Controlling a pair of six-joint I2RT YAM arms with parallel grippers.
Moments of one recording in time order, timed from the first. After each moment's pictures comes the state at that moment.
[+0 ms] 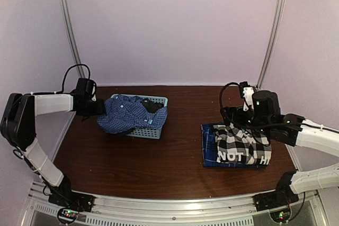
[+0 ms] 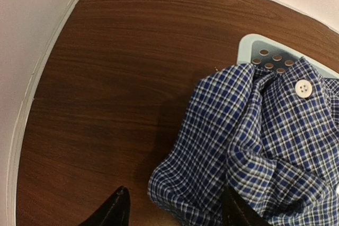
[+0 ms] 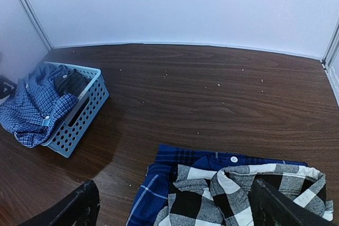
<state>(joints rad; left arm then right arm) -0.18 1.60 0.98 -0.21 -0.14 -0.29 0.72 1.01 0.72 -0.16 0.36 0.34</state>
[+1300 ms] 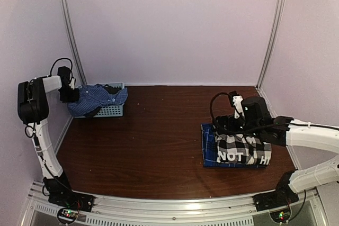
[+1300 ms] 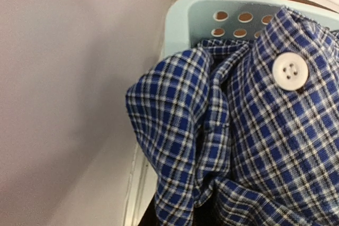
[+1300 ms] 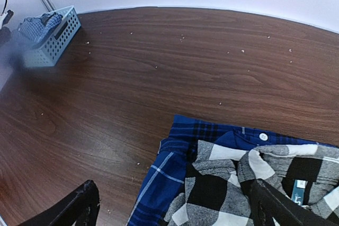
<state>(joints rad) 0.22 2.10 1.65 -0.50 -0.11 0.09 0.72 1.11 0.68 -0.12 0.26 0.38</state>
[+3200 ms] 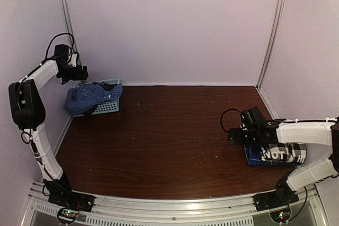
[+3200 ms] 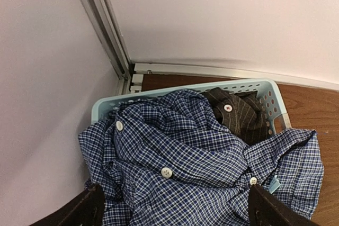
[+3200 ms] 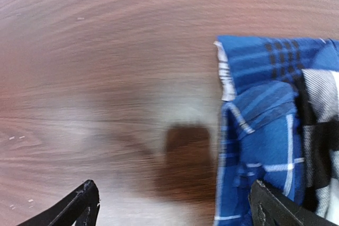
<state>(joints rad) 0.14 1.91 1.80 -0.60 0.06 0.05 0.50 1.30 0.59 -0.27 0.26 0.54</state>
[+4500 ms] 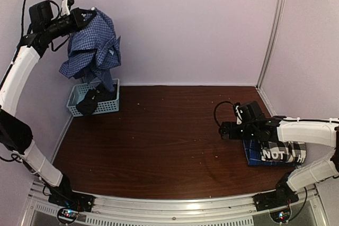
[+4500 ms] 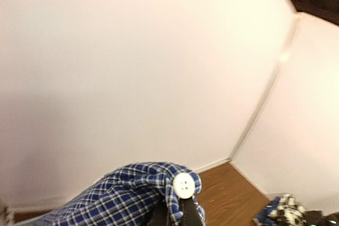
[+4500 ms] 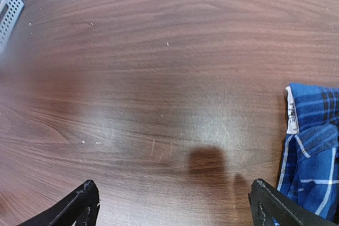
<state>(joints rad) -0.02 1.59 1.95 -0.36 0.57 -0.31 0.59 1.27 0.64 -0.19 0.17 0.52</state>
